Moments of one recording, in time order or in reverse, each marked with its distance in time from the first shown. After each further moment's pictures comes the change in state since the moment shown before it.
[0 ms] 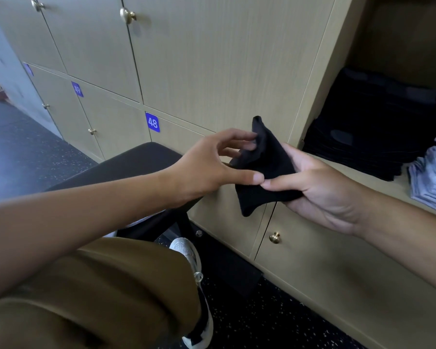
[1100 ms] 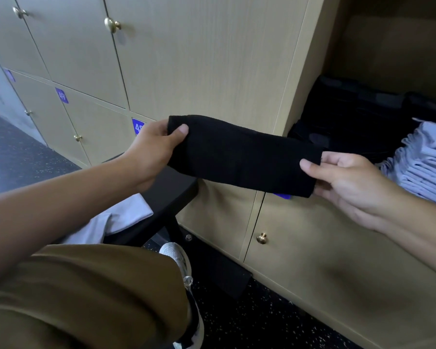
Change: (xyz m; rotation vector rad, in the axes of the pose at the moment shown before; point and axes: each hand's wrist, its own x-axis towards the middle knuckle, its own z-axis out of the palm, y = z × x) left_hand 0.011 -0.008 -0.043 -0.150 0.349 -0.120; right_hand -0.036 -0.012 -0.051 -0.176 0.597 0.035
